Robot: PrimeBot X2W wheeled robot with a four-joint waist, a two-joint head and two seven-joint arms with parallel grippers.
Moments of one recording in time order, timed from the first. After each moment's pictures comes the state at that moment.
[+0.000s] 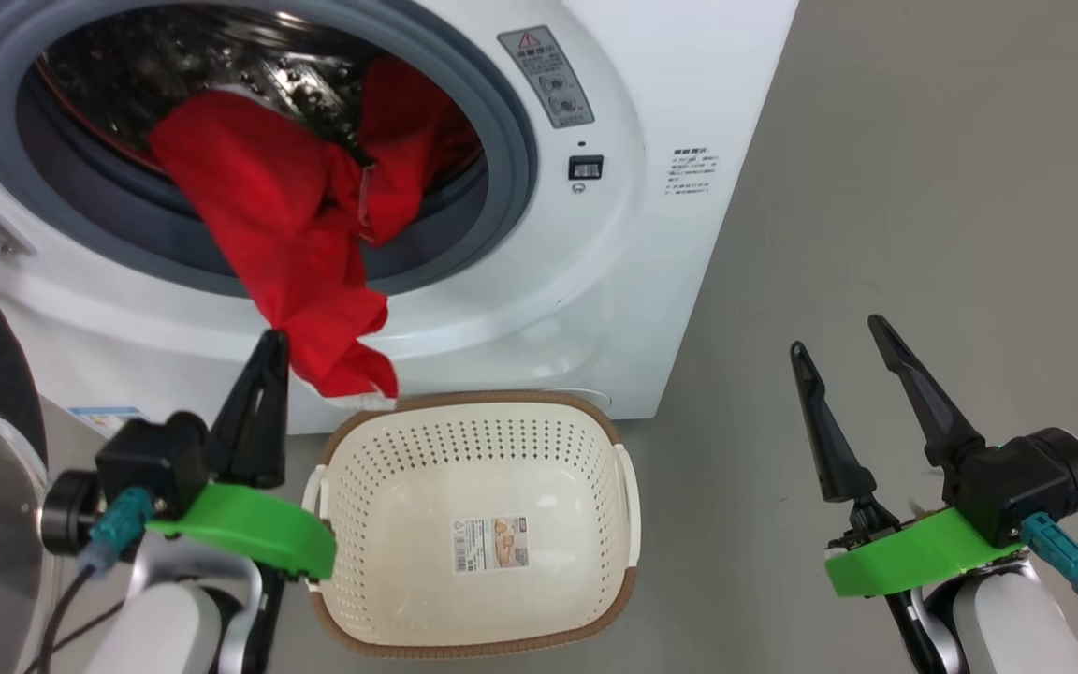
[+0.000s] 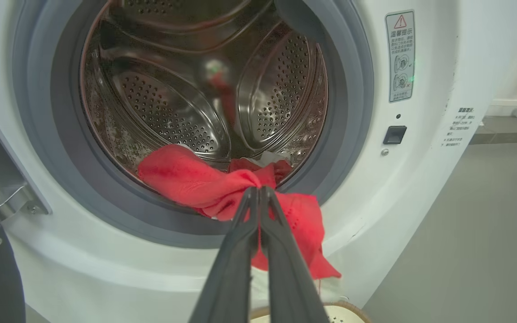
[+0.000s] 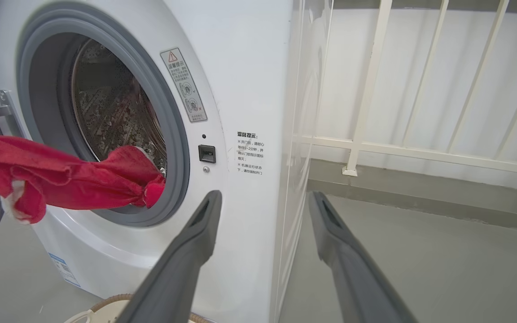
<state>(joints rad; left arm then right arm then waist) -0.37 0.25 -0.28 0.19 -0.40 0.14 -0.14 -0.15 -0.05 0.05 0.10 0.13 0.13 -0.26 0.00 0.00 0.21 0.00</state>
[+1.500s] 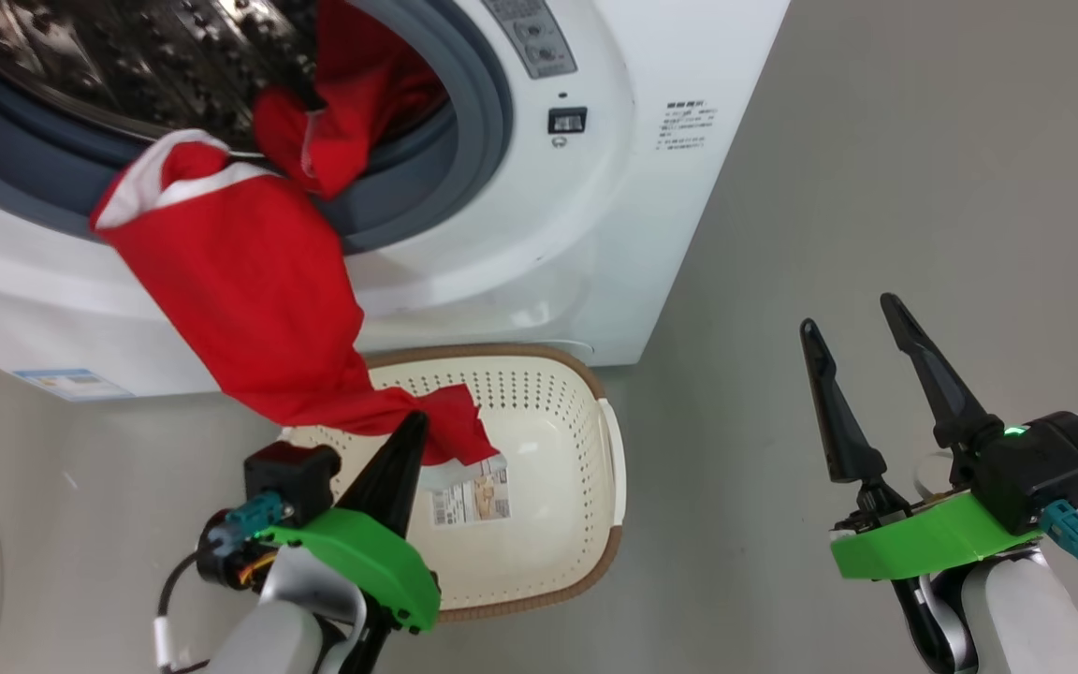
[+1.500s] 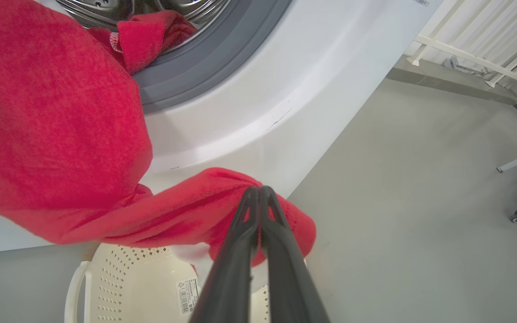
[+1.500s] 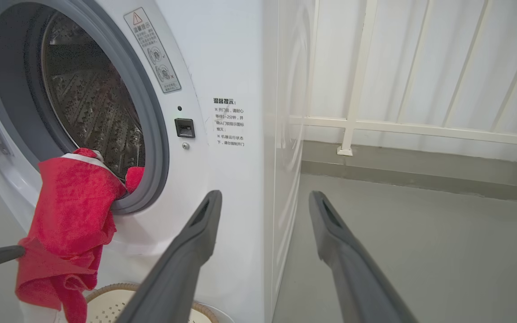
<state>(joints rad) -0.36 0.14 -0.41 0.32 -0.53 0.04 -0.07 -0.16 -0.05 0.04 0.07 0.16 0.13 -0.26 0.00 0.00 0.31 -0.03</state>
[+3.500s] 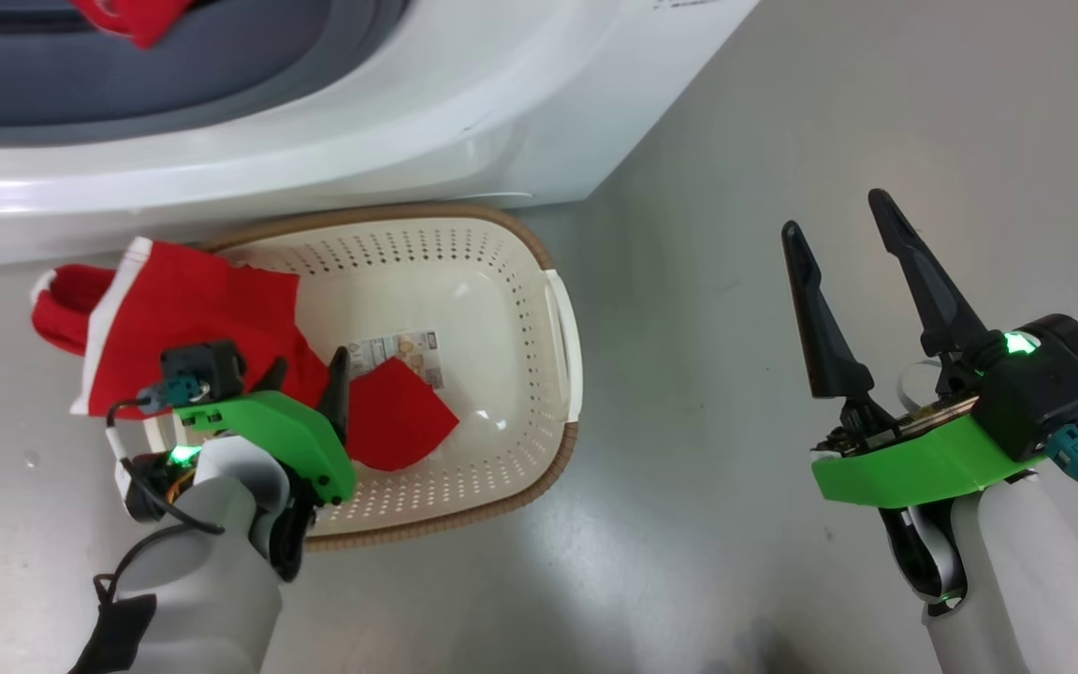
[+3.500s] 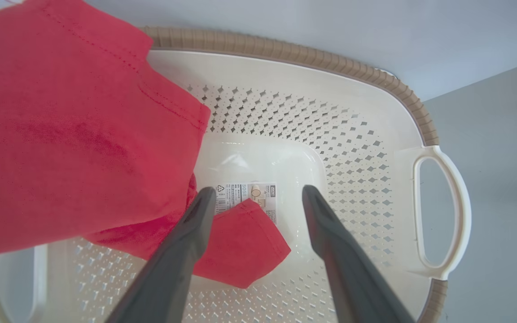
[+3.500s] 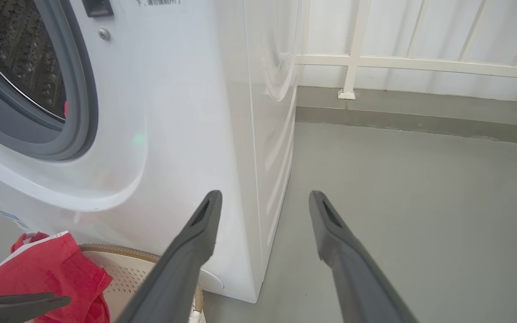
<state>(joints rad) -0.87 0.04 -0.42 1.29 -0.70 -0.11 -0.22 -0.32 -0.05 0.09 0.06 0.18 0.13 -0.26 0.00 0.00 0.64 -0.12</state>
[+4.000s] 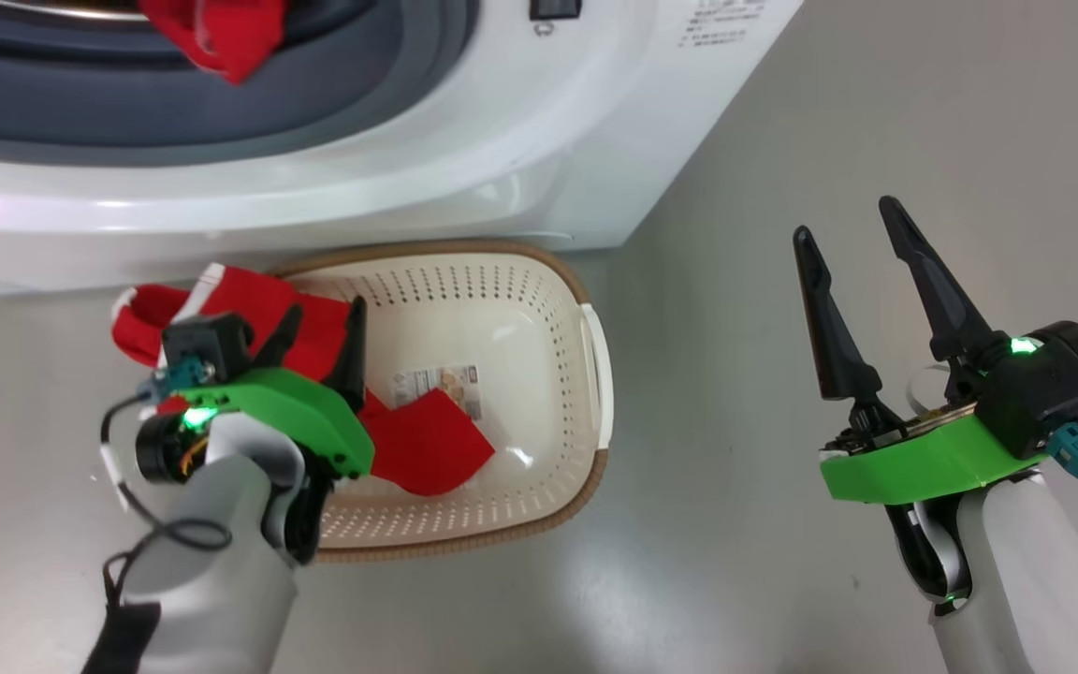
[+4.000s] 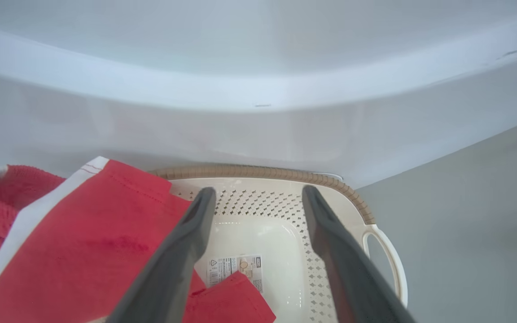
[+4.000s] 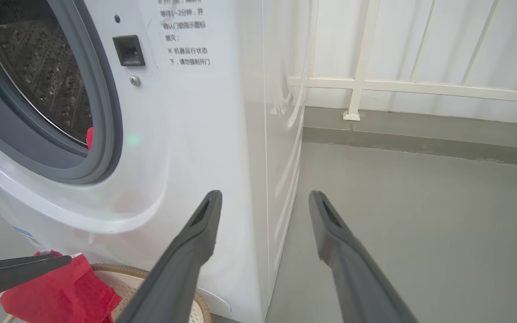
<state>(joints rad) -0.81 0.06 -0.37 1.06 -0.65 -0.08 -0.25 -0.32 -0.05 0.06 0.09 0.17 0.13 -0.26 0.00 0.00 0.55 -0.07</state>
